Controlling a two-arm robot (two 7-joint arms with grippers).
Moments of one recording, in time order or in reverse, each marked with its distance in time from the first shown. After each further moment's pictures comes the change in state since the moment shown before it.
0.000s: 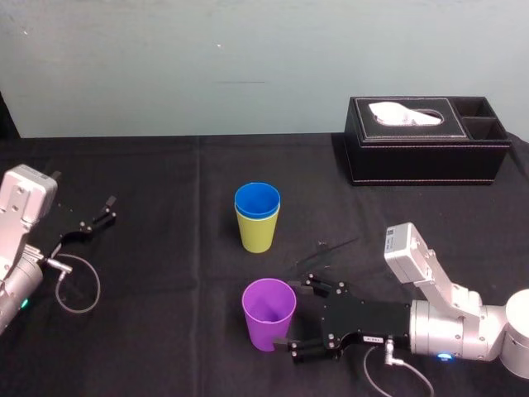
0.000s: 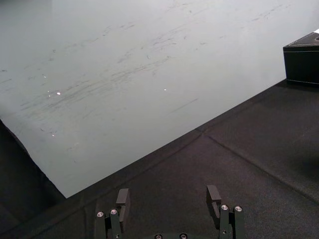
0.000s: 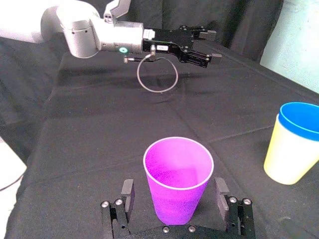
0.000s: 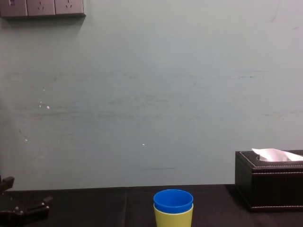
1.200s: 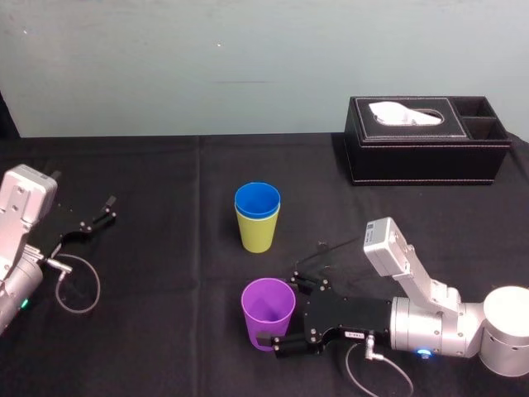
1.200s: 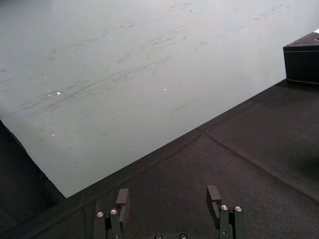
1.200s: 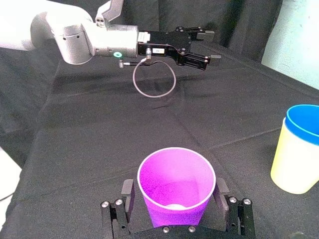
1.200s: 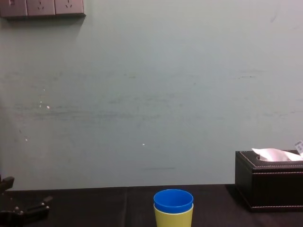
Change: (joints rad) left arm 0.000 0.000 0.000 0.000 0.000 0.000 0.000; right arm 0.032 -0.055 -0.026 0.043 0.003 0.022 -0.016
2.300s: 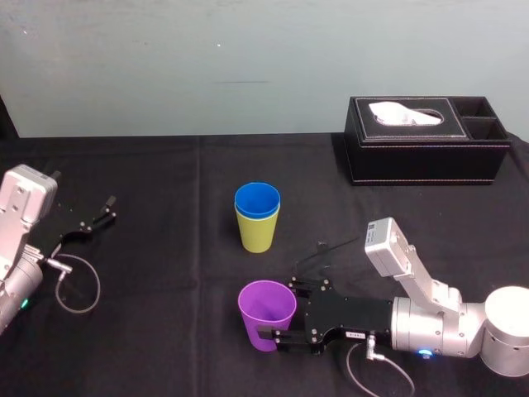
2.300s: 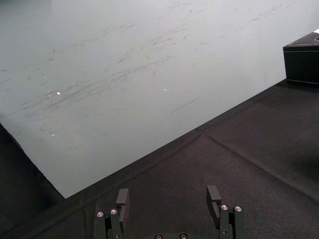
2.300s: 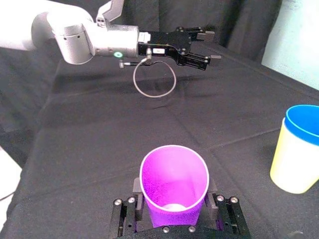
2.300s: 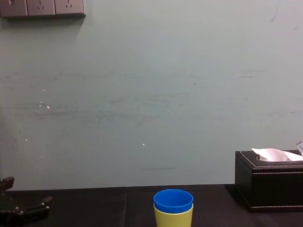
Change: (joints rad) left arm 0.000 0.000 0.000 0.000 0.000 0.000 0.000; right arm -0.002 0.003 0.002 -0.004 0.000 -0.001 0.001
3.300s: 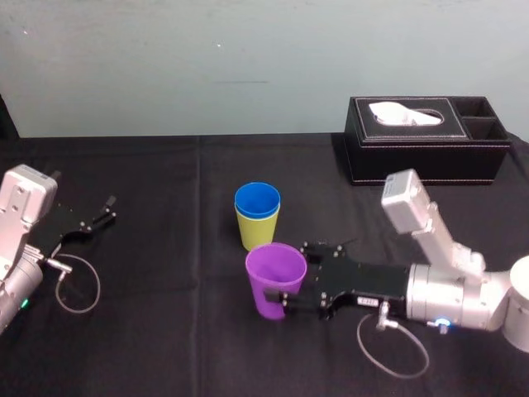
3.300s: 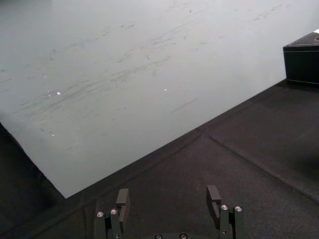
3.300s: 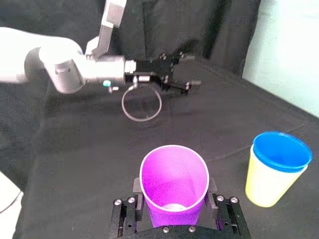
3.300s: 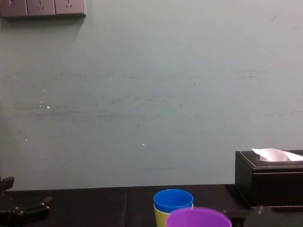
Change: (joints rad) left arm 0.000 0.000 0.000 0.000 0.000 0.000 0.000; right arm -0.015 0.072 0.064 -0.187 0.069 0.165 -0.073
